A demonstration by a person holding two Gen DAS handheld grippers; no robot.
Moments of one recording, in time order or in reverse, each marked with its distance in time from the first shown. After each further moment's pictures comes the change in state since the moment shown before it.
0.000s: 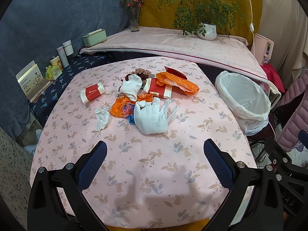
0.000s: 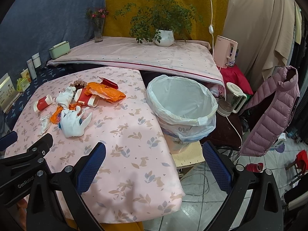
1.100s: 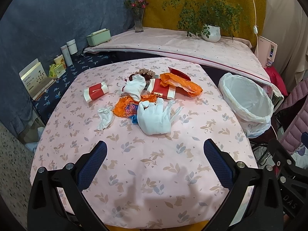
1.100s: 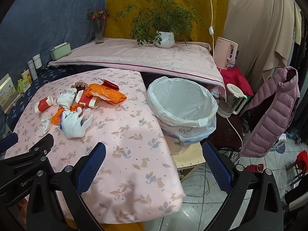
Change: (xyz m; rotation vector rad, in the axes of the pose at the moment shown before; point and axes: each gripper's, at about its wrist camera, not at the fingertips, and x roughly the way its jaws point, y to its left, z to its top) left arm 0.000 0.004 0.000 -0.020 -0.010 0.015; right arm -0.003 0.004 0.005 -0.003 -0.008 -0.005
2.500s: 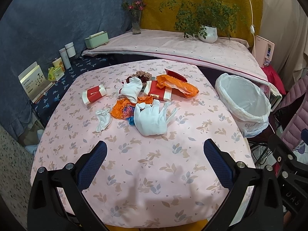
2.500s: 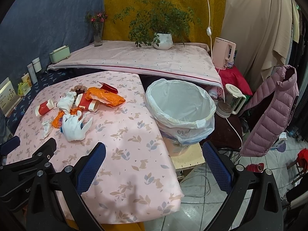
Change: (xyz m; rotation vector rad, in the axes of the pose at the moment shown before) left arm -0.005 -0.009 -0.003 0.011 -0.015 -0.003; right arm -0.002 -0.003 0.001 0.006 -0.005 0.005
